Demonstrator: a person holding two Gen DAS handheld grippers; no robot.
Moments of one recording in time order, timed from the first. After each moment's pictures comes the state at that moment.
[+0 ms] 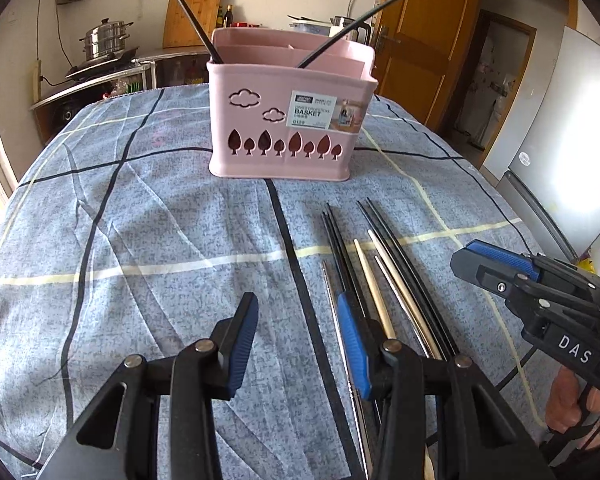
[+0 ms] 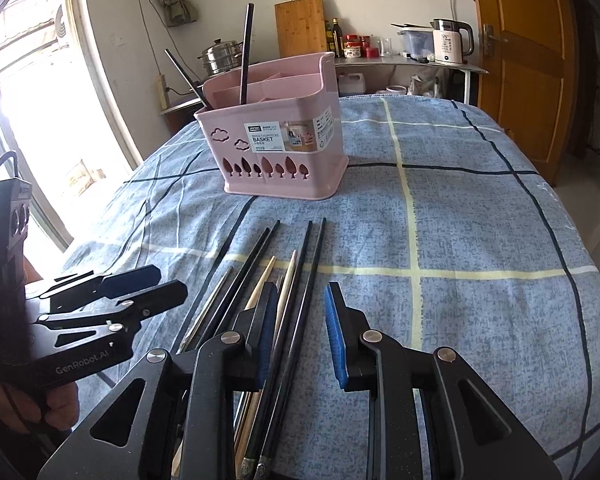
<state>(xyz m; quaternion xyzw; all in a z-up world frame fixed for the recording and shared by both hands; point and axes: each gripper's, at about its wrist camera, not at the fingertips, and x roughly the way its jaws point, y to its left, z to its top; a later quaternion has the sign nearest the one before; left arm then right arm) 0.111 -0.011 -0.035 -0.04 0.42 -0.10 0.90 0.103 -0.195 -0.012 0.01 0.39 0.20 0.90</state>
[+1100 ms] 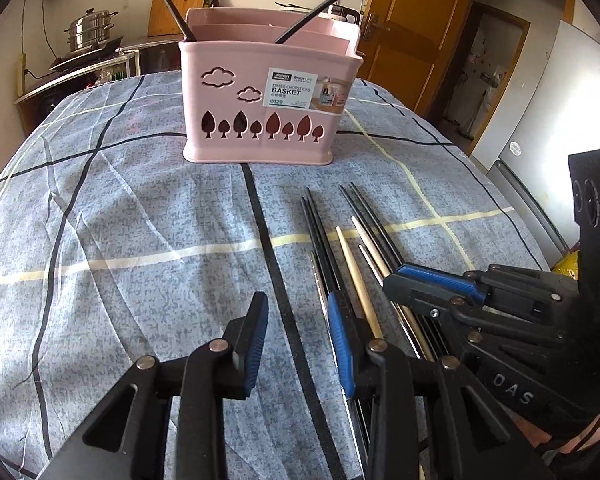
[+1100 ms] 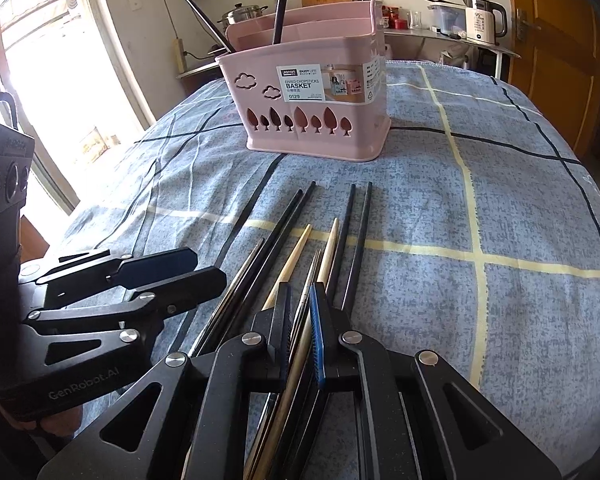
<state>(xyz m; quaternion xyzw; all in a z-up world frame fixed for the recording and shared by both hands) 0.119 -0.023 -0.044 -0.04 0.44 -0.12 0.89 0.116 -0.163 -0.039 -0.01 0.44 0.23 0.87</state>
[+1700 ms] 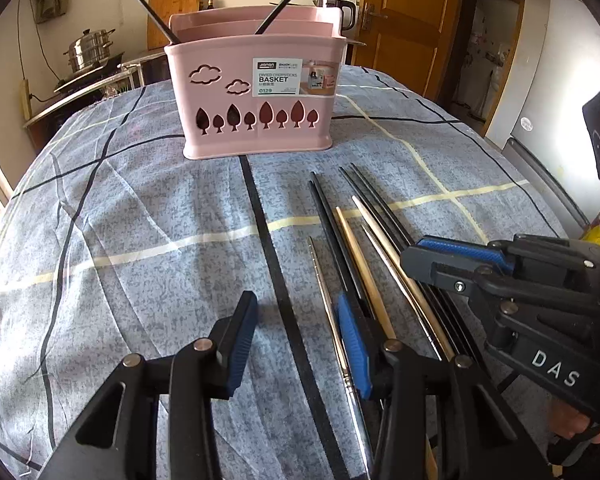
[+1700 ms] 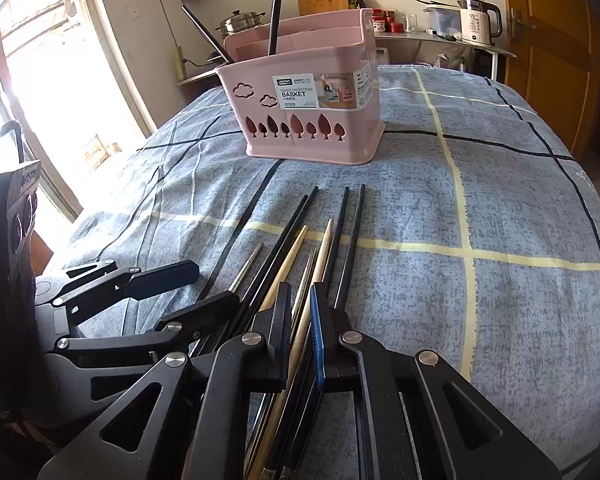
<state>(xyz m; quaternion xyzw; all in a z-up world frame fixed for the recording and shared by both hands) 0.109 -0.041 -0.052 0.02 0.43 -0.10 0.90 0.112 -0.170 -0.036 0.00 0.43 0.23 0.87</state>
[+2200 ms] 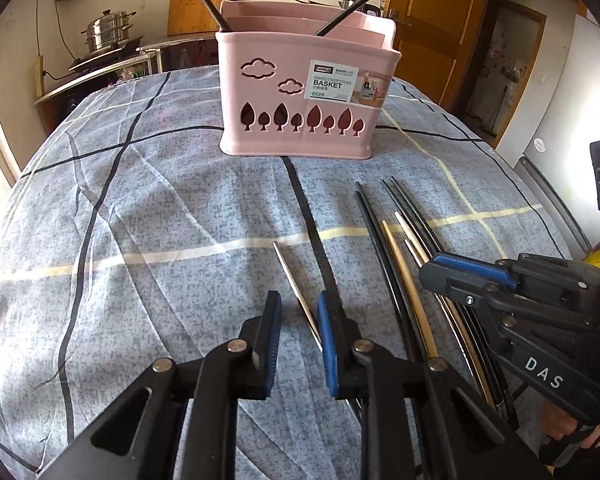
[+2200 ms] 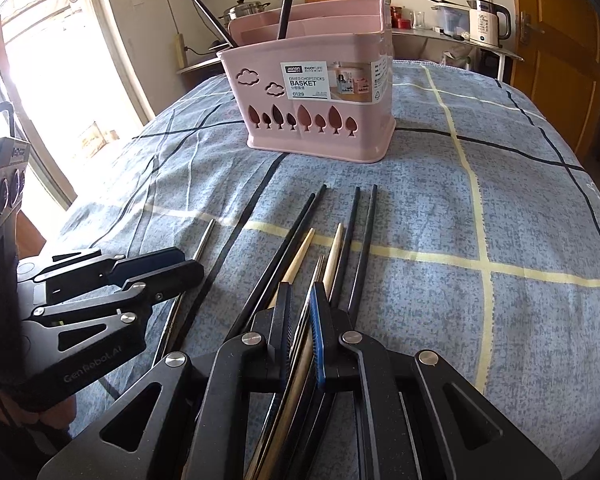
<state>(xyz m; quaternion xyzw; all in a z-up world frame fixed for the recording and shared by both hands) 0.122 -0.006 -0.050 -0.03 0.44 -0.09 0.89 0.123 -0.156 -0.042 -0.02 0.44 0.23 0.87</state>
